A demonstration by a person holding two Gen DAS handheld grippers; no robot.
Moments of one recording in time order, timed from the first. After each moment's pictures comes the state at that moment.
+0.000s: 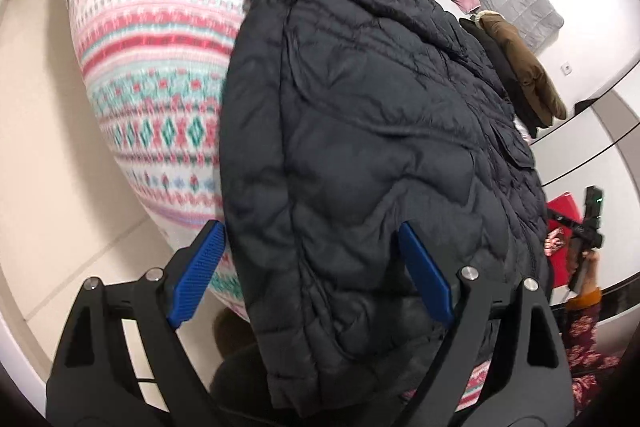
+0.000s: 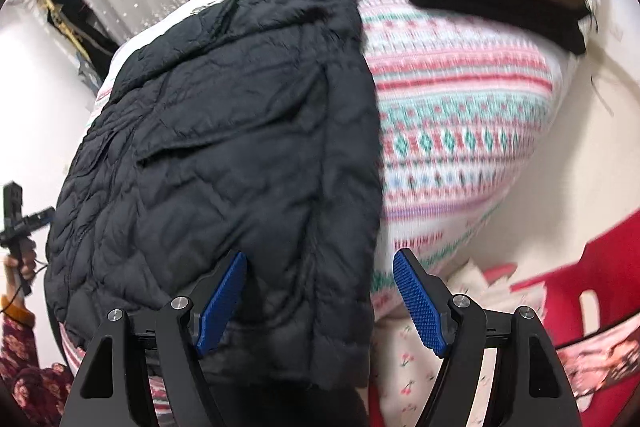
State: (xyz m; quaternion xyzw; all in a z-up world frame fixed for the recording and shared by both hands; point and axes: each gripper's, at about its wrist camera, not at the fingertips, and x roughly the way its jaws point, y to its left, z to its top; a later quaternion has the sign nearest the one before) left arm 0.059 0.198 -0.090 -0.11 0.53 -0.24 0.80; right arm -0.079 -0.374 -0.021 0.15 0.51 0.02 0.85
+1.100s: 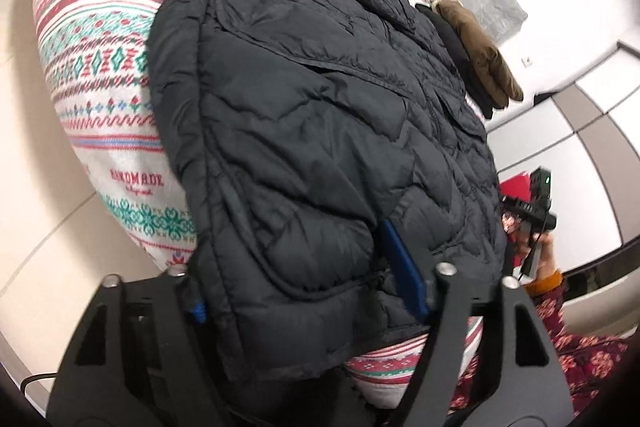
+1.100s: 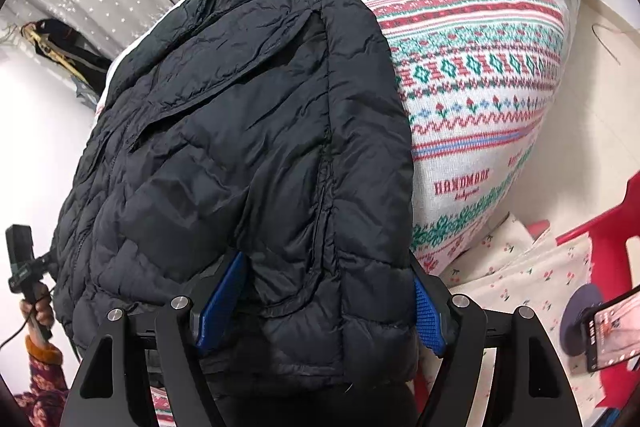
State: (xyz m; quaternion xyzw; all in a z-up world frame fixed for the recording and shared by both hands) left arm 0.019 0.168 -0.088 -0.15 0.54 -0.31 0.77; right arm -0.081 -0.363 -0.053 0.22 0.52 0.02 0.82
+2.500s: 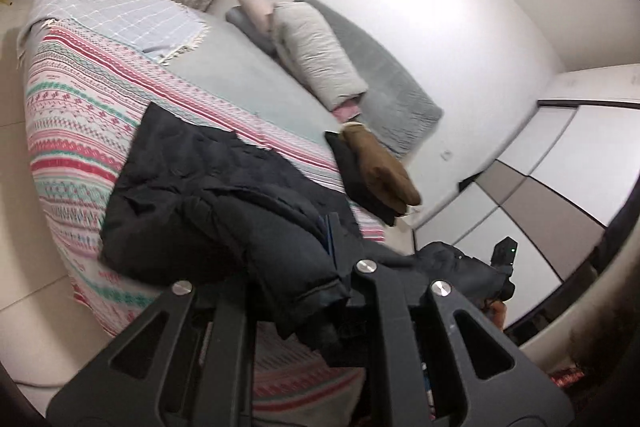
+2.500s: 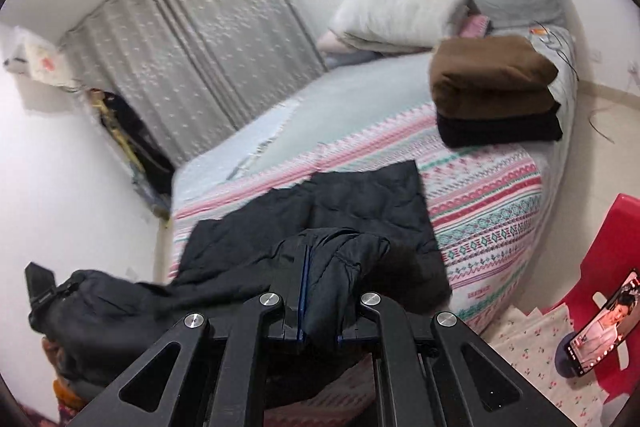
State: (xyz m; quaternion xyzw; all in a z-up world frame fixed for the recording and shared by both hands) left arm -0.006 0.217 0.074 -0.25 0.32 -0.36 0.84; right arm -0.144 -0.324 0.139 0.23 0.29 0.01 0.93
